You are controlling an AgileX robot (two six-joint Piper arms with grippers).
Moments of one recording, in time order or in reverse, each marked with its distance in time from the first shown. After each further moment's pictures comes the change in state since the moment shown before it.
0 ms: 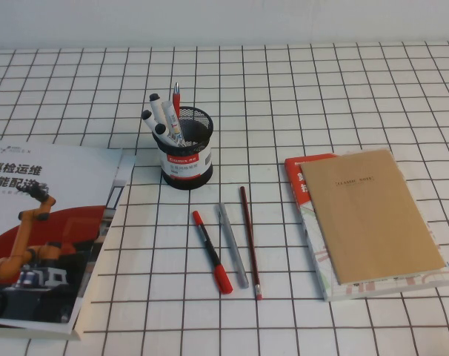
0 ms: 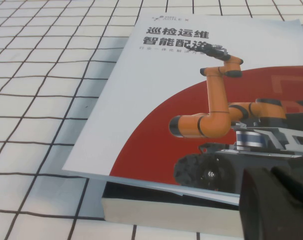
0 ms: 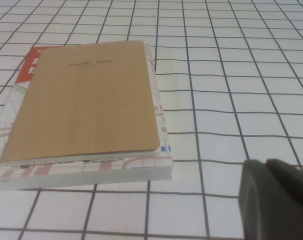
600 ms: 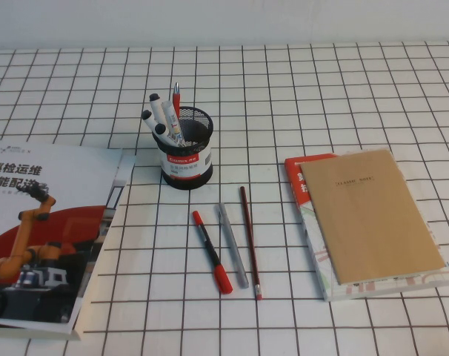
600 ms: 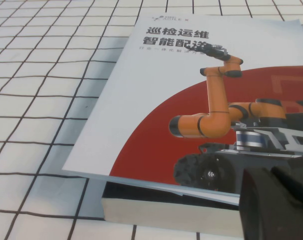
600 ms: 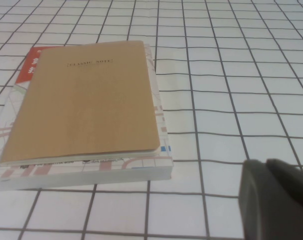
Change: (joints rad) right arm 0.000 0.000 0.000 0.000 0.000 0.000; left arm 0.000 0.000 0.000 0.000 0.000 0.000
